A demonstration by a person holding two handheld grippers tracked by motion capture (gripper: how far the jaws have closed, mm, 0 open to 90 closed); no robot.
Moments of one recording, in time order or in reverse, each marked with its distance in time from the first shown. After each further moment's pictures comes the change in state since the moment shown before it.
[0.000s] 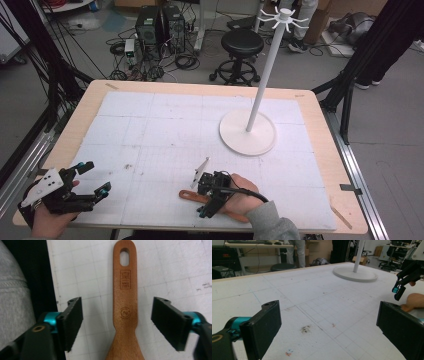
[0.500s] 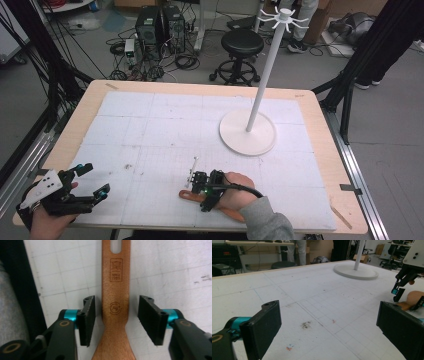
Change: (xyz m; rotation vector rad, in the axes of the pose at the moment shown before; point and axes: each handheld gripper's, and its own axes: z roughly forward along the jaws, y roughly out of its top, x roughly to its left) left arm -0.001 -0.003 -0.004 0.014 0.007 -0.003; right arm -0.004 0.017 0.009 0.187 -0.046 -0.012
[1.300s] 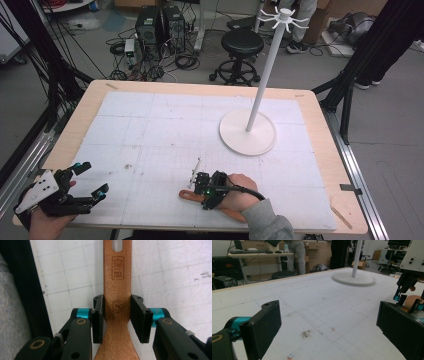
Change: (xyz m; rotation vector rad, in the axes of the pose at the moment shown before) left arm -0.003 0.004 -0.002 -0.072 -0.009 0.038; right arm 0.002 -0.009 -0.003 -0.052 0.009 0.006
